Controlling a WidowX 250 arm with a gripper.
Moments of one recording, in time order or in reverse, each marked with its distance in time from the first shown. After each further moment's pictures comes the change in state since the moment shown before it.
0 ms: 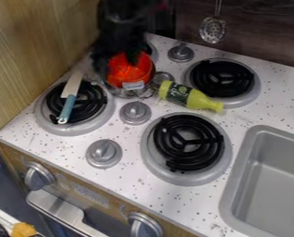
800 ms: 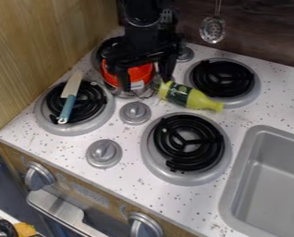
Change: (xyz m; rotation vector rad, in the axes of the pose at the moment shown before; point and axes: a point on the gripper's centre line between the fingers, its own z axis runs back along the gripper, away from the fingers) arm -0.064 0.014 0.044 -0.158 0.125 -0.406
